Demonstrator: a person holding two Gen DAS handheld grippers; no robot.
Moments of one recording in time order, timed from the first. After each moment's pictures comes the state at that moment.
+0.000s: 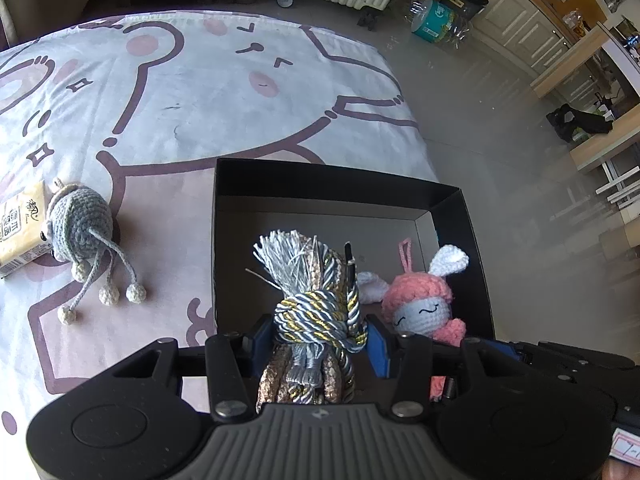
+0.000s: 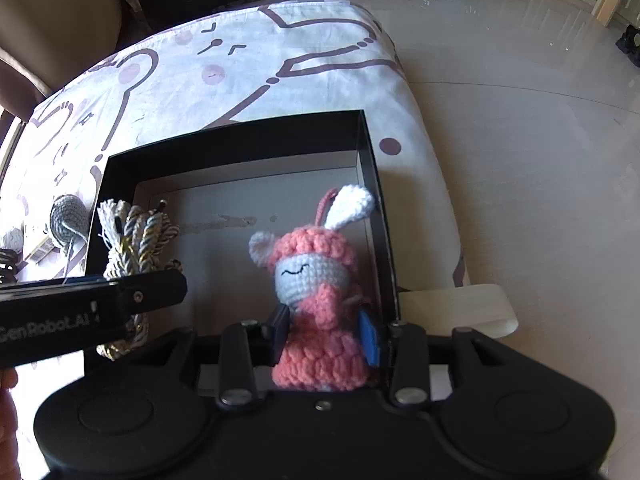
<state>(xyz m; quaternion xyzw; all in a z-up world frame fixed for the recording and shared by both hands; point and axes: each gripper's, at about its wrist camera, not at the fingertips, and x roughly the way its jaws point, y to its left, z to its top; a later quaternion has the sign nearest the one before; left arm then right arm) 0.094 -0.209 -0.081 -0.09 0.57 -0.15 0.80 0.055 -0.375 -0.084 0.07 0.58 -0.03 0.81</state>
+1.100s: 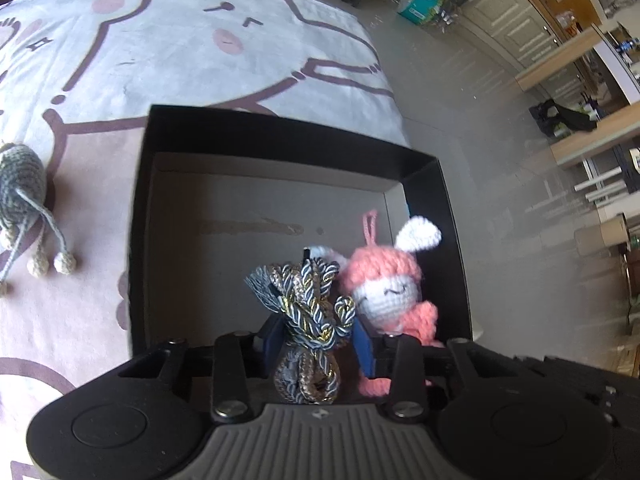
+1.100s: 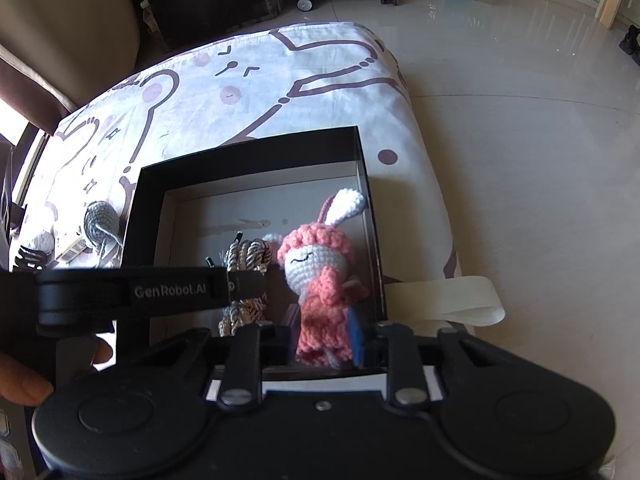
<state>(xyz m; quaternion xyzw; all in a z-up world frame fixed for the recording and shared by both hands) 0.093 -0.233 -0.109 -0.13 0.59 -0.19 0.77 0.036 -0.385 -0.061 0.08 0.56 -0.01 0.83</state>
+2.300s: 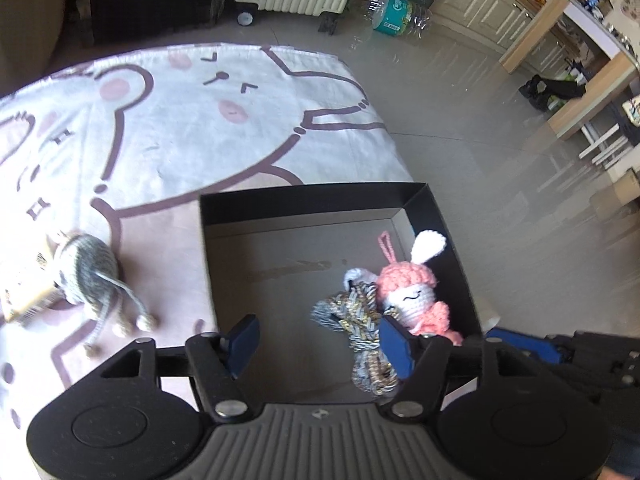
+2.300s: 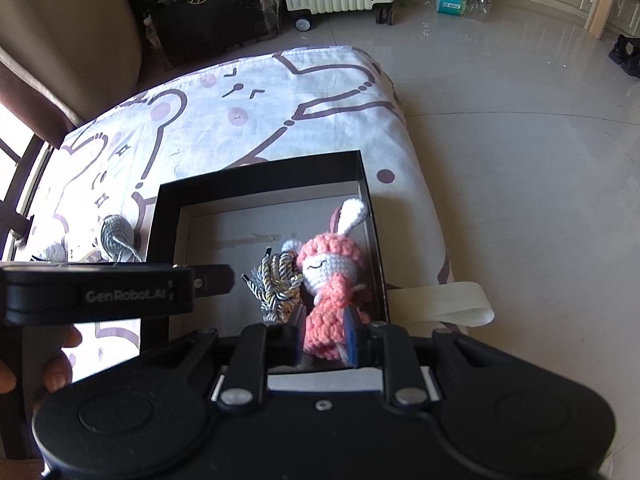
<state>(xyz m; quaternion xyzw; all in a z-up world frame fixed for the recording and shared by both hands) 0.085 -0.210 -0.054 -0.02 0.55 -0.19 0.81 0.021 -0.379 -0.031 0.09 0.53 -0.02 0.84</state>
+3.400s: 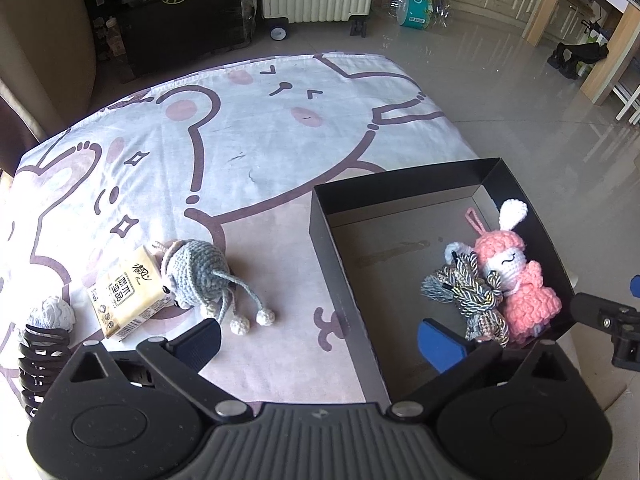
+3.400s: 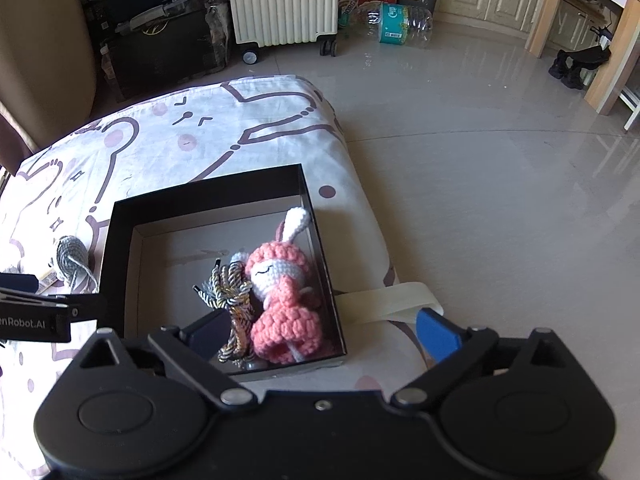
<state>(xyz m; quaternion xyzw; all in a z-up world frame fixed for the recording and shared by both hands) 0.077 -0.163 -0.056 0.07 0.53 -0.15 0.83 -0.005 -0.378 -0.035 0.06 0.48 -0.11 0.87</state>
